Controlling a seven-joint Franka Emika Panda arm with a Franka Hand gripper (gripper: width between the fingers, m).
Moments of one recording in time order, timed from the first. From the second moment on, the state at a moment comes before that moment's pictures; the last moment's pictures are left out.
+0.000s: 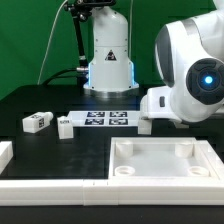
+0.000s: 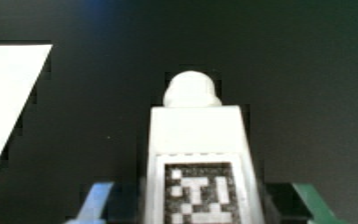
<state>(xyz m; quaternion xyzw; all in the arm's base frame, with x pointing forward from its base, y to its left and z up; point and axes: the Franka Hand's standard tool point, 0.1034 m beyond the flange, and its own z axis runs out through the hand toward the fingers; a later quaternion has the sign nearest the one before) 0.343 0.162 0.008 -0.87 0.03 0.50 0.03</state>
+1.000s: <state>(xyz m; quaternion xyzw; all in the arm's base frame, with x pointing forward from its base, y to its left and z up) 0.381 0.153 0.057 -0.88 0.02 0.47 0.05</state>
